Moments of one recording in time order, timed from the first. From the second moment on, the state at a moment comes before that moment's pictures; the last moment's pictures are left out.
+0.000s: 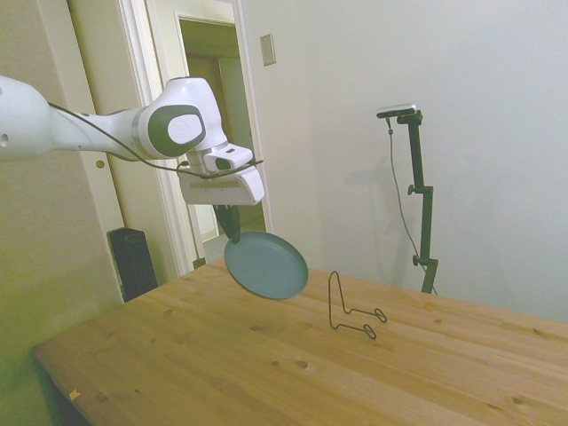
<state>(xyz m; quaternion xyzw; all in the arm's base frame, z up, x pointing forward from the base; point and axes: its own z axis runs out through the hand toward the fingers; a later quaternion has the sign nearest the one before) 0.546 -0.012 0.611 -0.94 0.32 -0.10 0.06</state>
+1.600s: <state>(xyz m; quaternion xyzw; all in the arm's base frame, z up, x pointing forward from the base) 0.615 -0.203 0.671 -0.92 0.30 -0.06 0.23</state>
